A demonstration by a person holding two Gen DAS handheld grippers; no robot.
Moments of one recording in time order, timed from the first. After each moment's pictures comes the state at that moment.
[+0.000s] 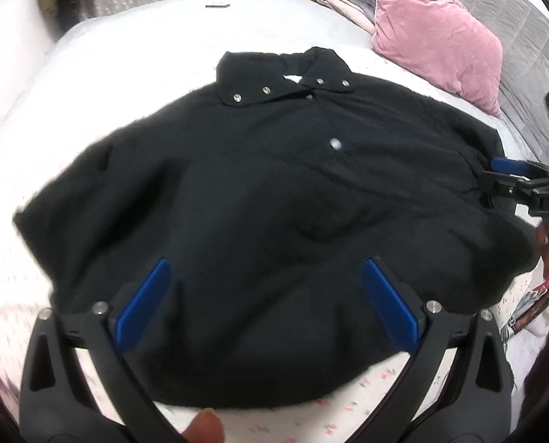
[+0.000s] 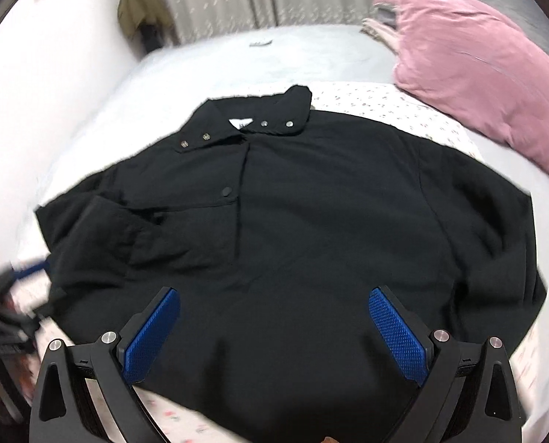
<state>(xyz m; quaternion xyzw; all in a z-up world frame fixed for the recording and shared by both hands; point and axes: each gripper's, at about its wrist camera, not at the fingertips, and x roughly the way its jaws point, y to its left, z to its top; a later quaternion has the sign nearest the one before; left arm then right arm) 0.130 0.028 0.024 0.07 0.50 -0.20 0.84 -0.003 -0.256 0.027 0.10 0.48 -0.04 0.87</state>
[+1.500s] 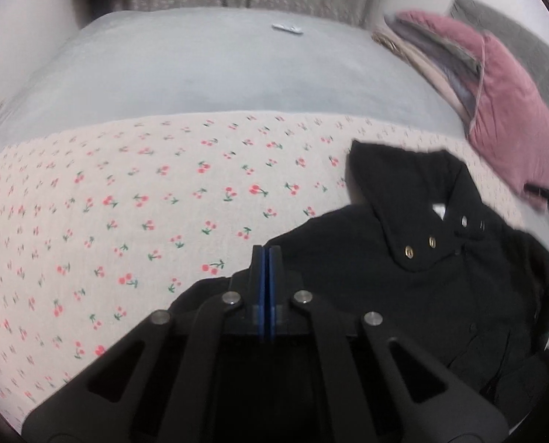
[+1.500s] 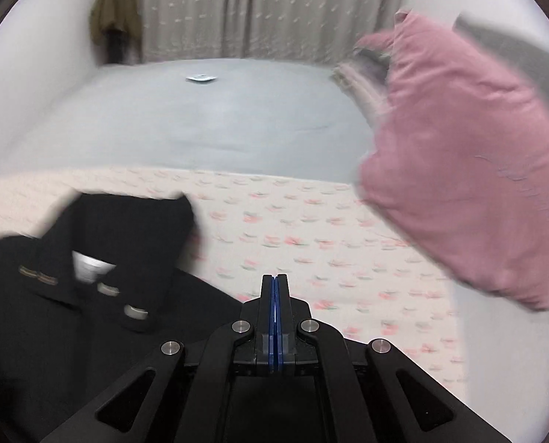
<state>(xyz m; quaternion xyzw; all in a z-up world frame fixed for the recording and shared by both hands) 0.384 0.091 -0.021 0.03 0.48 -0.16 0.86 0.233 -0.425 0.026 0.05 0.45 -0.08 0.89</state>
